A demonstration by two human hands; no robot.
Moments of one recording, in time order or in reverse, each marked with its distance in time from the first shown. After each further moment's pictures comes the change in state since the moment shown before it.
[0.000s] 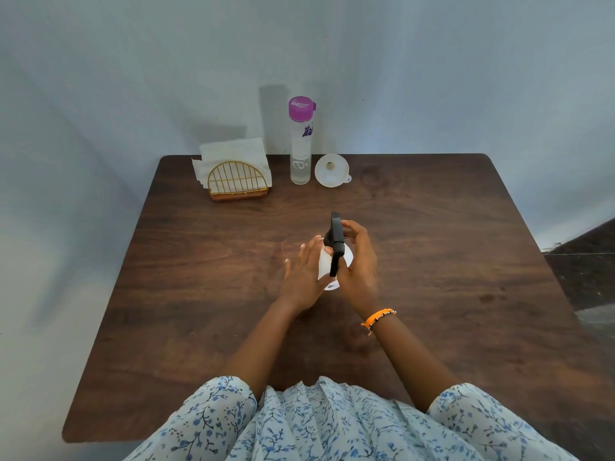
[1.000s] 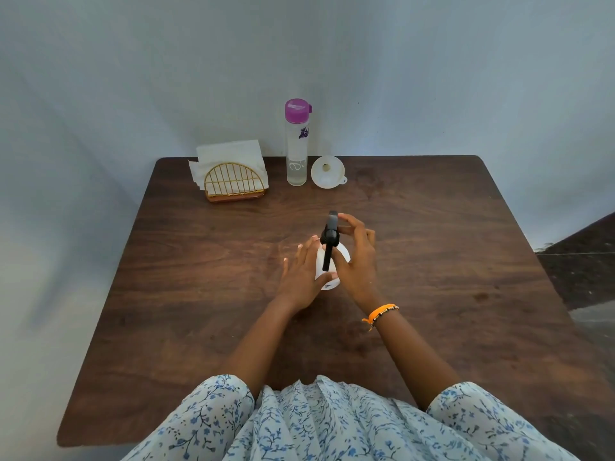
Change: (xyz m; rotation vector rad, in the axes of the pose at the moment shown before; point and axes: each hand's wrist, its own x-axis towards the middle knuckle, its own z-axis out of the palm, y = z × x) left_hand 0.003 -0.004 0.001 0.024 0.010 0.018; right_hand 0.006 -0.012 -0.008 -0.078 -0.017 0.001
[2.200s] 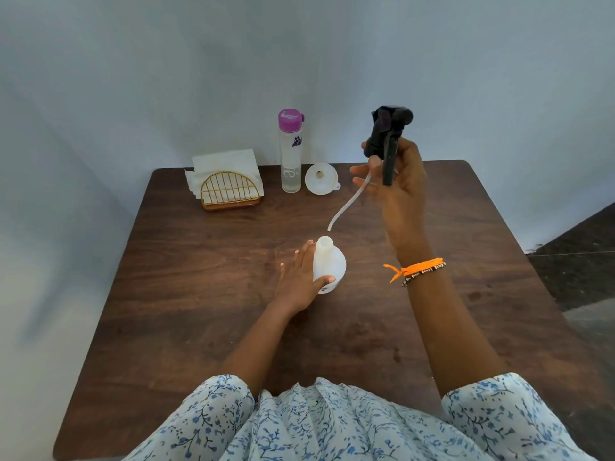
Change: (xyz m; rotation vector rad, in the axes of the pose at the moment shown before) left_hand -0.001 0.004 -0.006 0.032 -0.022 -0.001; right_hand 0.054 -0.098 -0.064 0.548 0.106 -0.085
